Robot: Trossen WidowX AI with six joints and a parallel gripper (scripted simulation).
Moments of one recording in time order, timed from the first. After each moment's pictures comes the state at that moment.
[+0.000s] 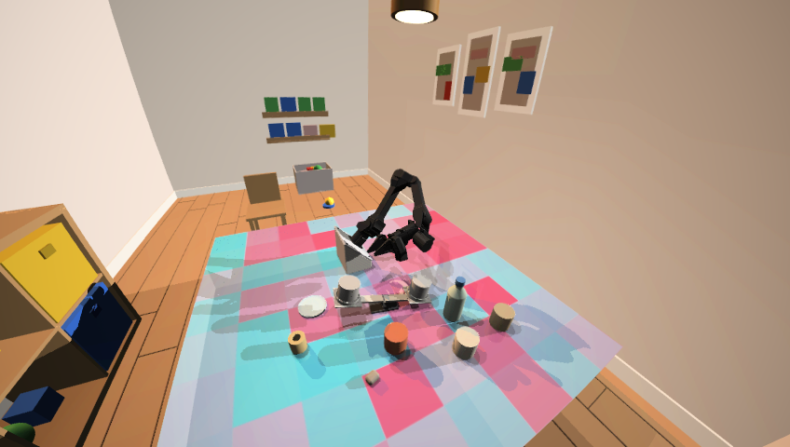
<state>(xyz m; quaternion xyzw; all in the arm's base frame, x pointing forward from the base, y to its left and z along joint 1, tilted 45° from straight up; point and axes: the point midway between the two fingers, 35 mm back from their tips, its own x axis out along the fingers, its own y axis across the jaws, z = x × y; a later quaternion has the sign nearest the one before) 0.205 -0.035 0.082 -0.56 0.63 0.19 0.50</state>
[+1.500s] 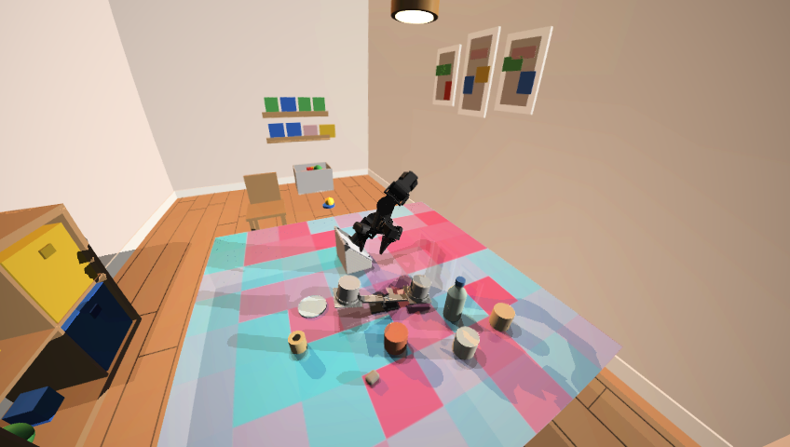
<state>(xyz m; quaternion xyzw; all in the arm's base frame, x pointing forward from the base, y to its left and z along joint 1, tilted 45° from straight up) 0.191 -0.058 0.084 0.07 0.61 0.15 0.77</state>
